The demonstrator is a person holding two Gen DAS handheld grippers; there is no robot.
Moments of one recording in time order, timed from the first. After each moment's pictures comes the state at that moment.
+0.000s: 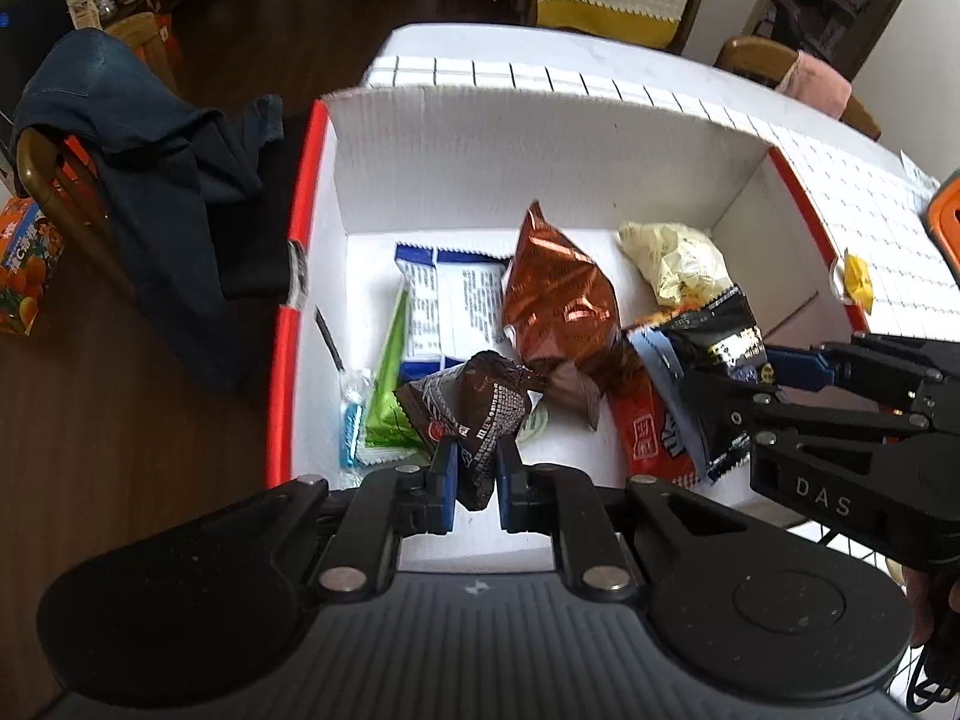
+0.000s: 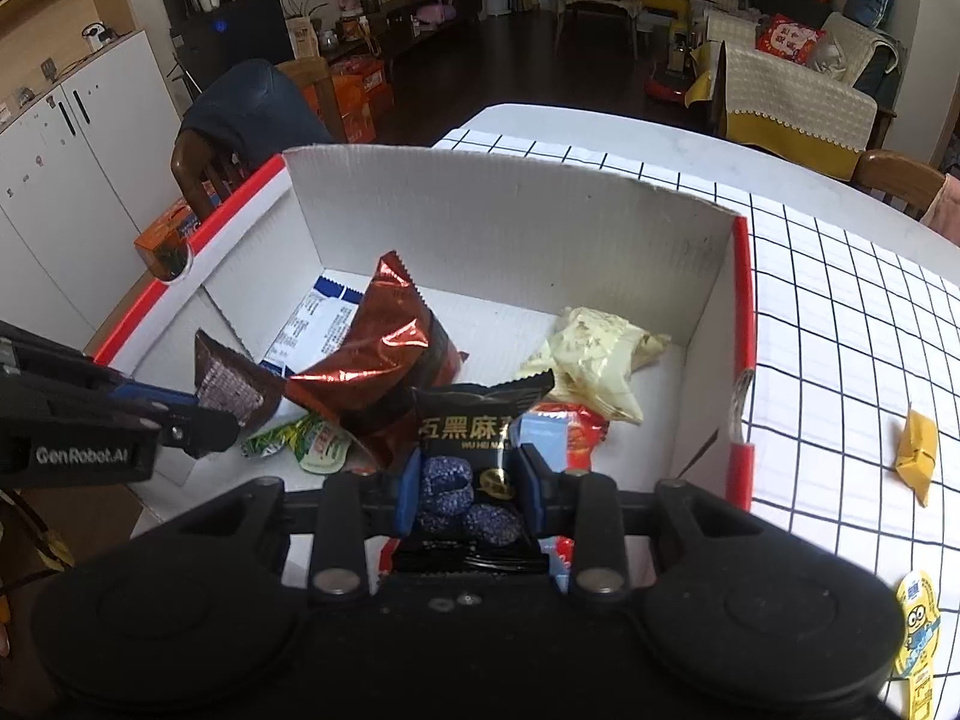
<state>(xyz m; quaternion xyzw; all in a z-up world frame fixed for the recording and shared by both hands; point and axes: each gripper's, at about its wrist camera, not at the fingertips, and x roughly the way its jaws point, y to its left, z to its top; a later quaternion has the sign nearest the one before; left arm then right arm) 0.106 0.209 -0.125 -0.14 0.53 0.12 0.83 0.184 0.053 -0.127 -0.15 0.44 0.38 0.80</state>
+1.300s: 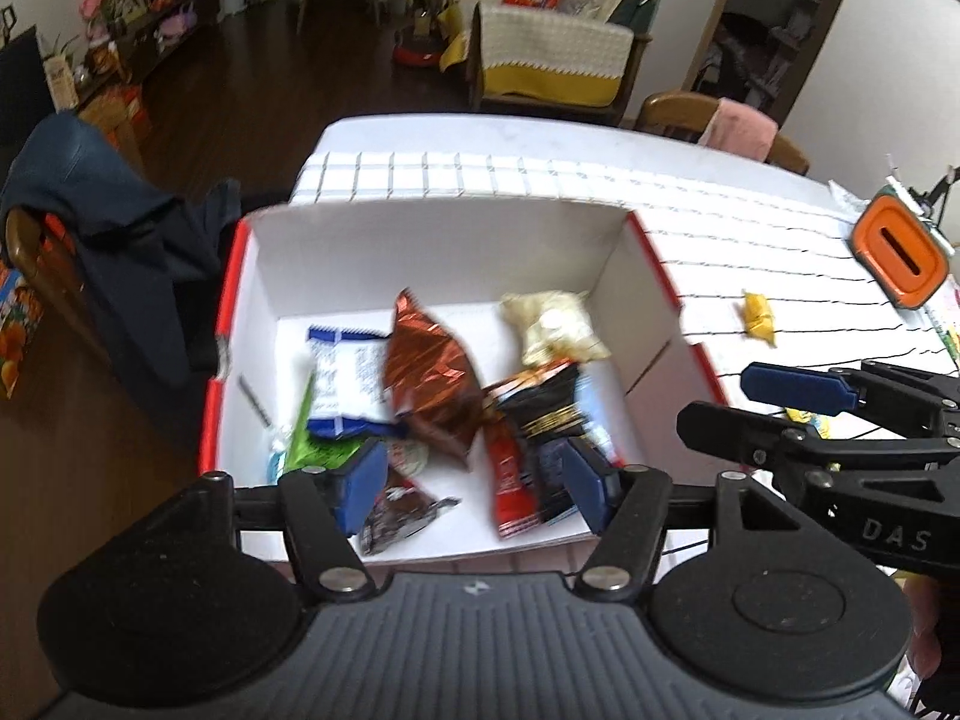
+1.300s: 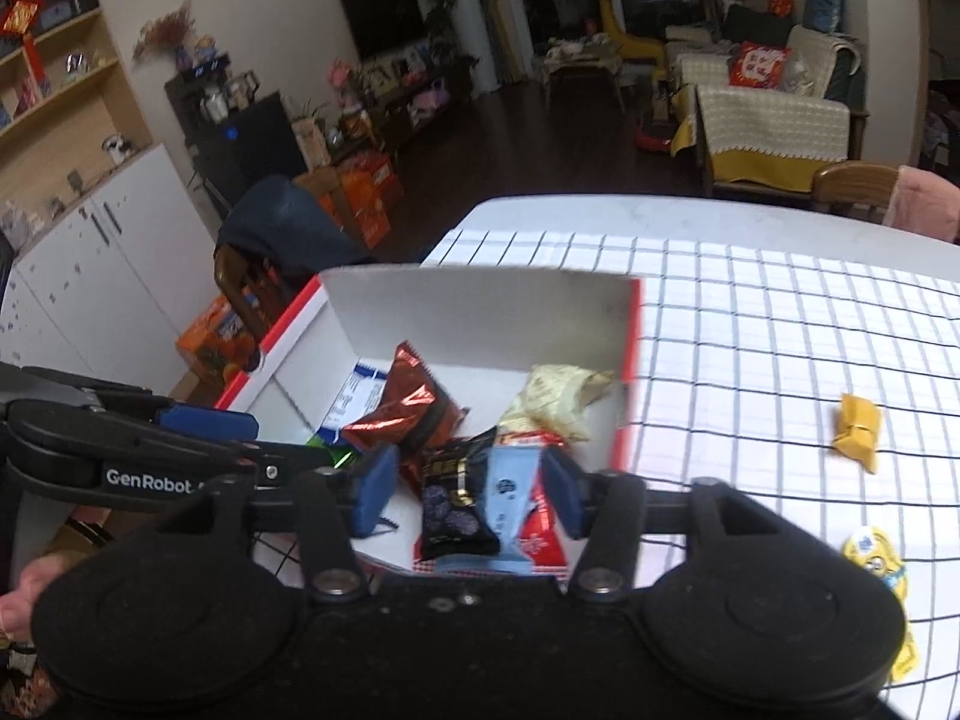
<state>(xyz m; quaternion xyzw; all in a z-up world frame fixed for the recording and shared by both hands) 0.098 0.150 -0.063 -0.12 0.46 0.09 0.88 0.166 -0.028 -0.058 -0.05 0.40 0.39 0.83</state>
